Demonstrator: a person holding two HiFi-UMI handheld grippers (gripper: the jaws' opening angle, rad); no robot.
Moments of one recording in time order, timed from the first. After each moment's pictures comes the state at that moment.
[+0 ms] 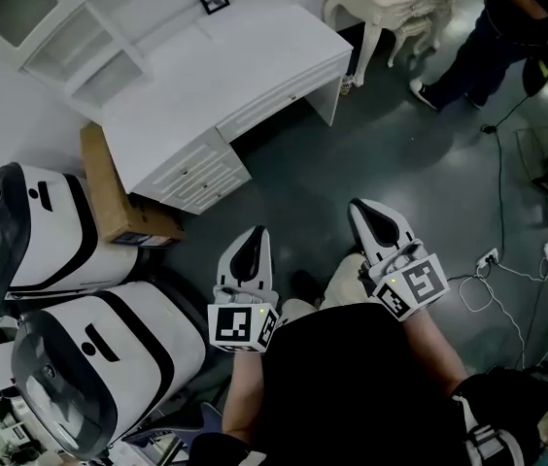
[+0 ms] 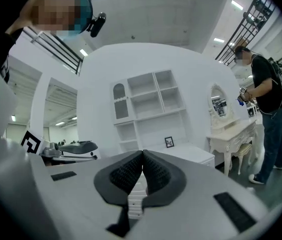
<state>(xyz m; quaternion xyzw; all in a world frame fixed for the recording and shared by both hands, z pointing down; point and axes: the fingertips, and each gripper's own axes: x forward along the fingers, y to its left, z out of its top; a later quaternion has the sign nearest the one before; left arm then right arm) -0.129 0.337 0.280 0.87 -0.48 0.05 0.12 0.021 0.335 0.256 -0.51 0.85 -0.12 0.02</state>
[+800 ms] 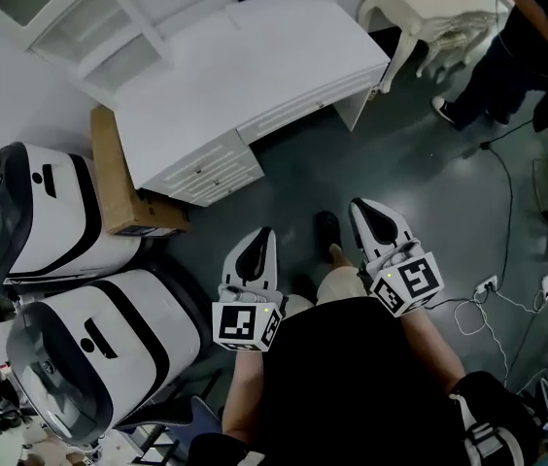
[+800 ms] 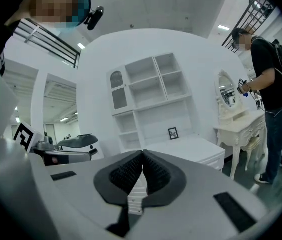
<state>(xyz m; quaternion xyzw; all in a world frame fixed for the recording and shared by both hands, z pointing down) -0.150 0.254 0.303 0.84 -0.51 0.06 0.15 -0.004 0.227 0.295 -0.48 0.87 -0.15 -0.02</state>
